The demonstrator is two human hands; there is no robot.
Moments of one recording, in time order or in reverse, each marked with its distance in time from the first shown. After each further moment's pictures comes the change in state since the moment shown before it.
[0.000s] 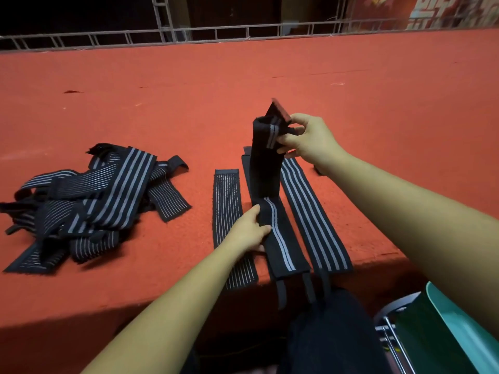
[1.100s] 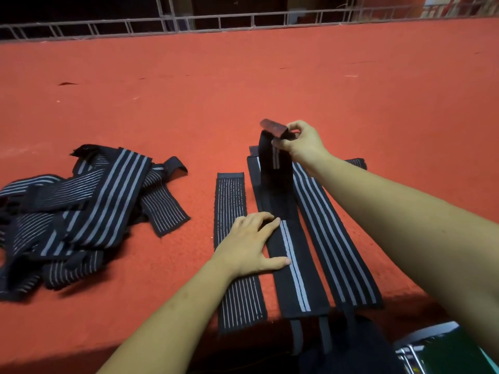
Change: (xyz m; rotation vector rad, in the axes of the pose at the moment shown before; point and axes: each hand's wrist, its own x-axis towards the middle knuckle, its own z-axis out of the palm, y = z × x) left_hand 0.053 -0.044 -0.032 1.074 0.056 0.561; right_hand 0.098 0.078 0.034 0.096 0.099 0.132
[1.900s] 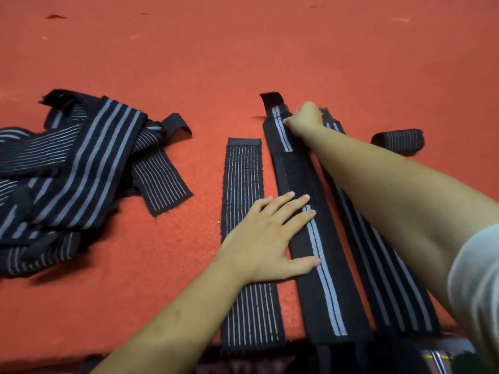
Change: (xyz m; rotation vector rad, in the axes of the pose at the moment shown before) left_hand 0.001 -0.001 0.013 0.070 0.053 0.078; right_hand 0.110 0.096 0.070 -0.565 0.080 0.207
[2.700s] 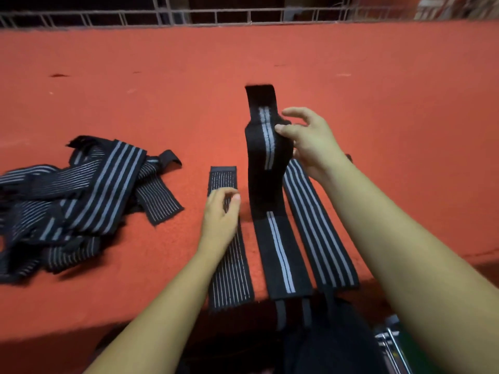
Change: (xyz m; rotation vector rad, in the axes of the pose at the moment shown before) left_hand -0.007 0.011 -0.044 -0.748 0.577 -0.564; right_hand -0.199 -0.038 -0.155 0.878 -0.097 -0.192
